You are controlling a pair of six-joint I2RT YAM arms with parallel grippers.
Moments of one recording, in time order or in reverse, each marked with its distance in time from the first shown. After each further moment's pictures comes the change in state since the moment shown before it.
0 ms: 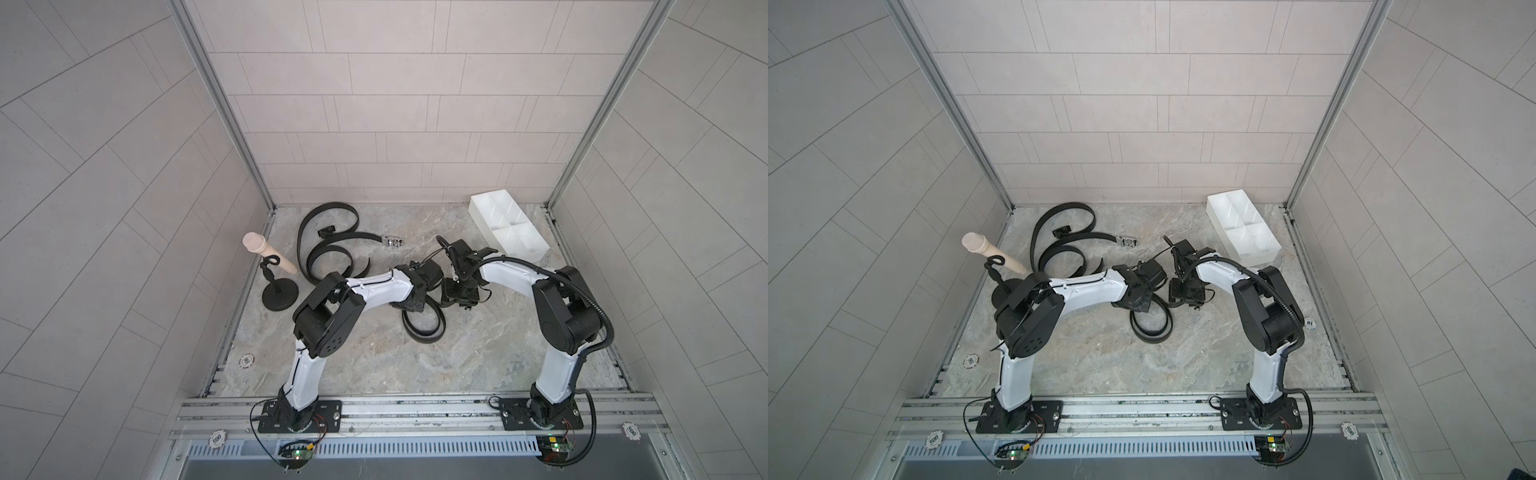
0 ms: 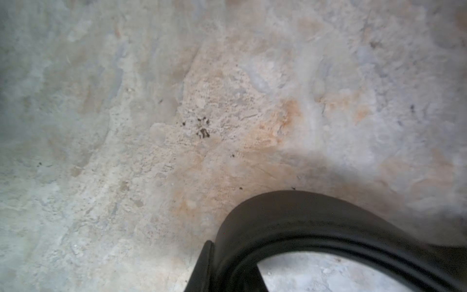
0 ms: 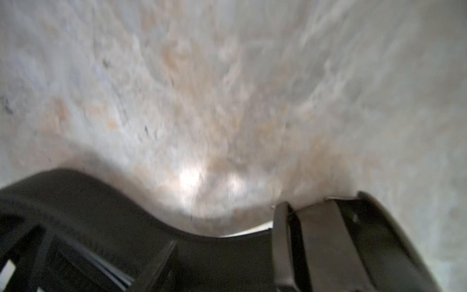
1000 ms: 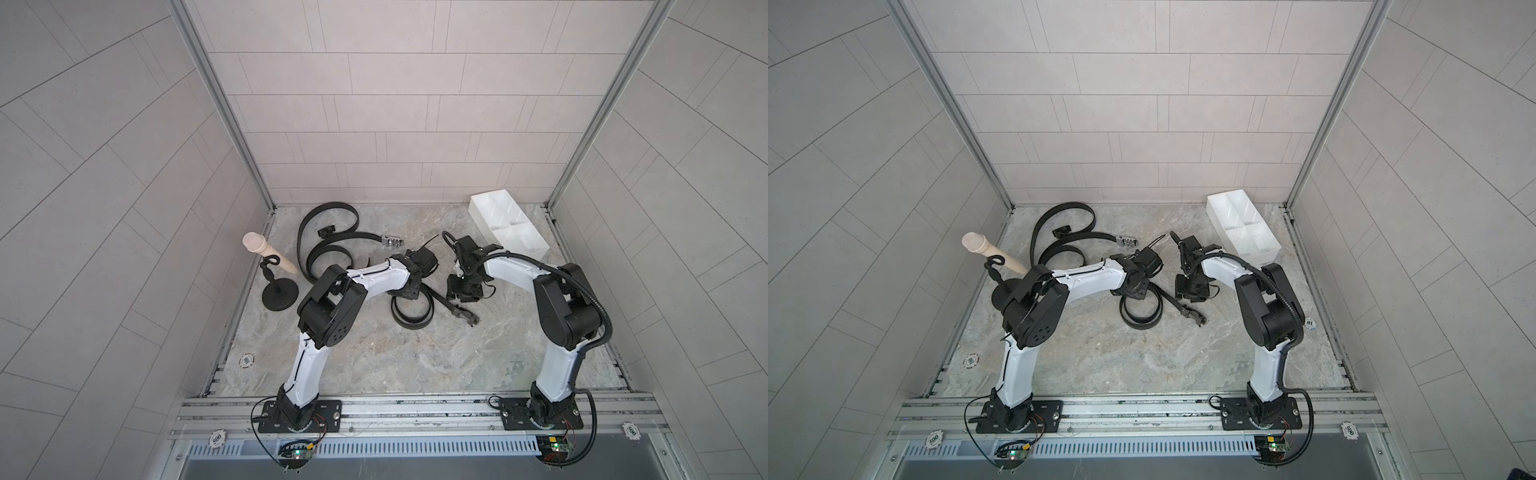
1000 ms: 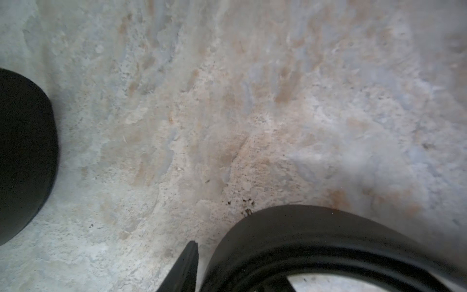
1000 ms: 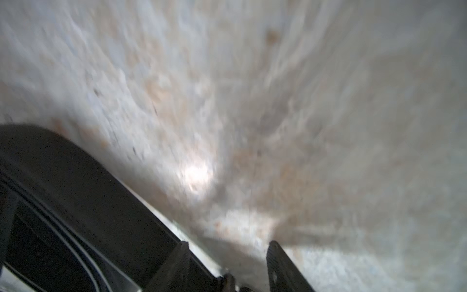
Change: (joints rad) left arm 0.079 0.069 0.083 0.019 -0.037 0.086; right arm -0.062 0.032 0.006 0.021 -0.046 -0.058
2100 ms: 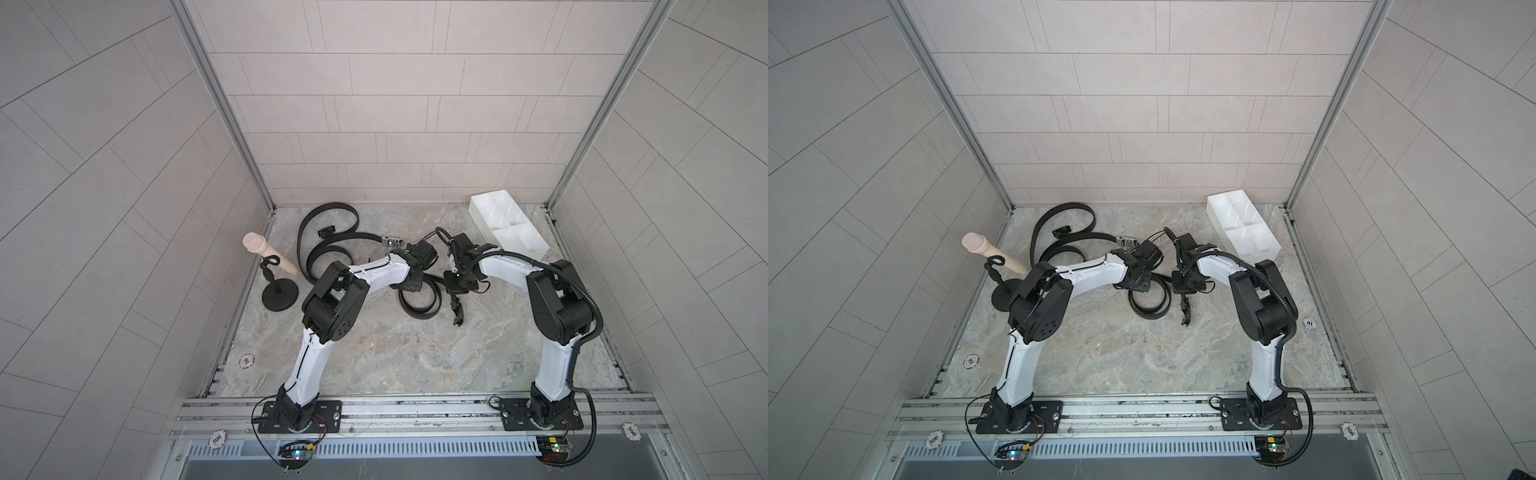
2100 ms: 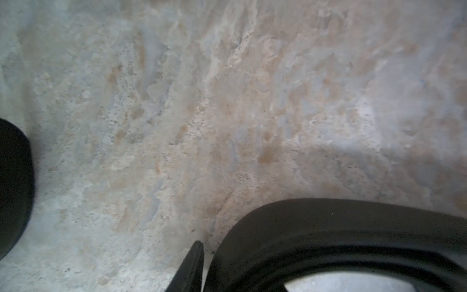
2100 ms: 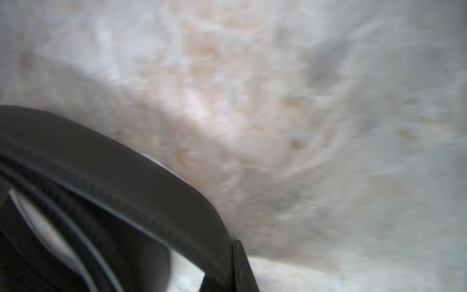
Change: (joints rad) left arm 0.038 0.059 0.067 0.022 0.035 -0.018; right arm -0.028 0.080 0.079 0.076 0.100 -0.133
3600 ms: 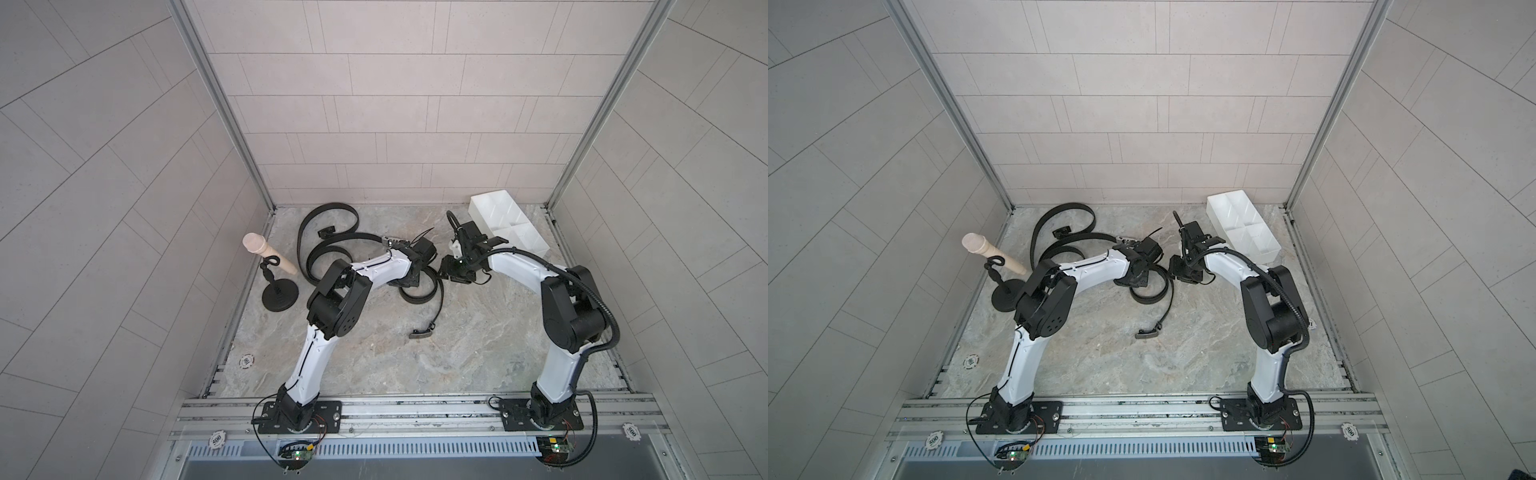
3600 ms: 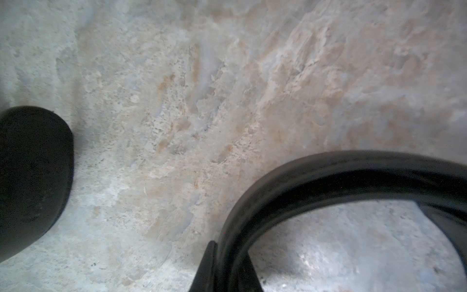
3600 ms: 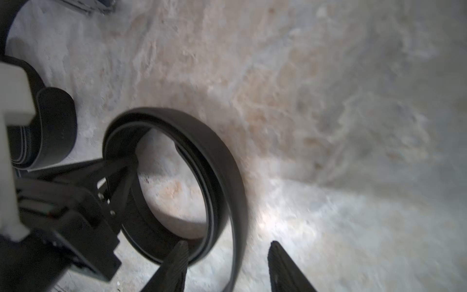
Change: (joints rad) left arm 0.006 0.058 0.097 -0.097 -0.052 -0.104; right arm 0.002 -0.047 0.063 0.091 -0.172 0.166
